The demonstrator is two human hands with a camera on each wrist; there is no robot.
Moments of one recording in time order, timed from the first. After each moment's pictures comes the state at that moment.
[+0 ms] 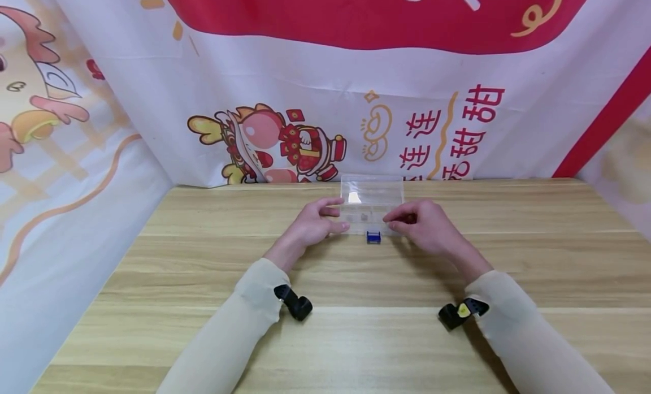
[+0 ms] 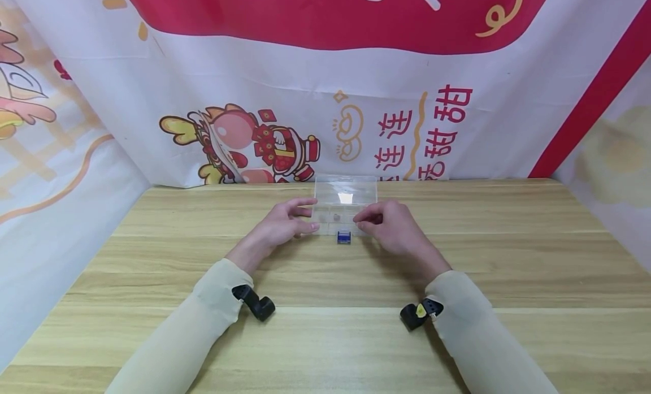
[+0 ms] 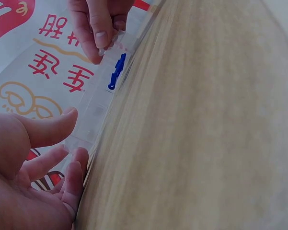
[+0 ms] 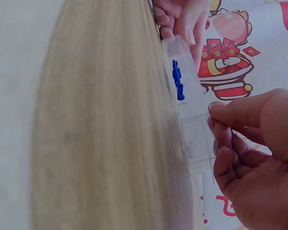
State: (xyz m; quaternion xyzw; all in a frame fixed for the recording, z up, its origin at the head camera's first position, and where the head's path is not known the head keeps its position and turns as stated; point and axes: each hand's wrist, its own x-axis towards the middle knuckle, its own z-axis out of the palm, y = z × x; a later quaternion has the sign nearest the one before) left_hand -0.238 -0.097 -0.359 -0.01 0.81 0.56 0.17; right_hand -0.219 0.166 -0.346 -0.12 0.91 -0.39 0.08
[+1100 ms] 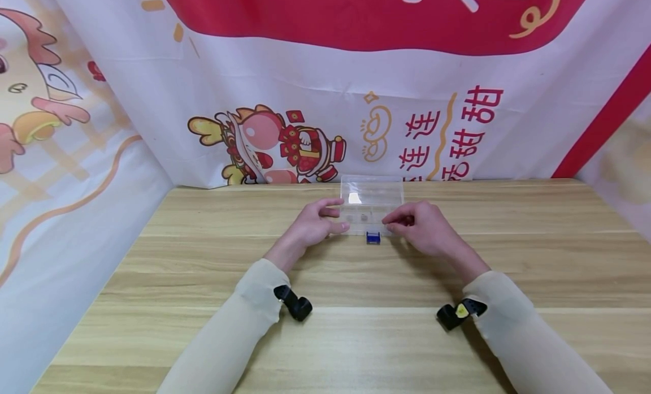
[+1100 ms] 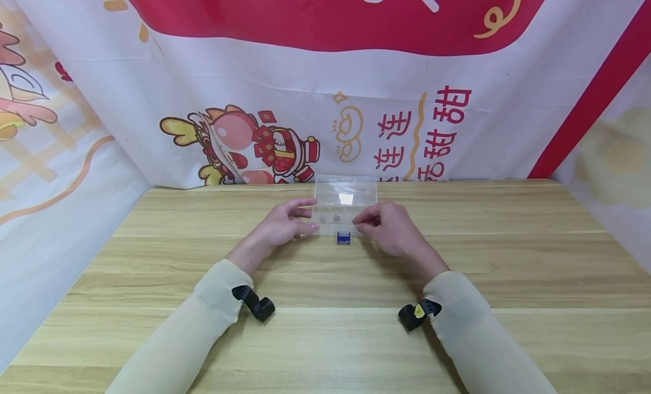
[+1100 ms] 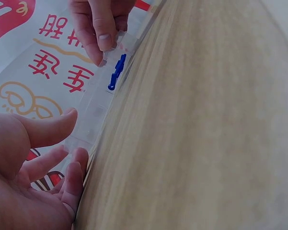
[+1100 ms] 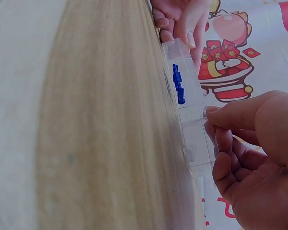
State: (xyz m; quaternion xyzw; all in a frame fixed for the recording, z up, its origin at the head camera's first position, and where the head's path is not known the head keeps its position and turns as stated) left_hand -0.237 -0.097 -0.358 -0.01 0.81 0.56 0.16; right_hand -0.220 0.162 -0.348 -0.13 0.92 -0.36 0.06
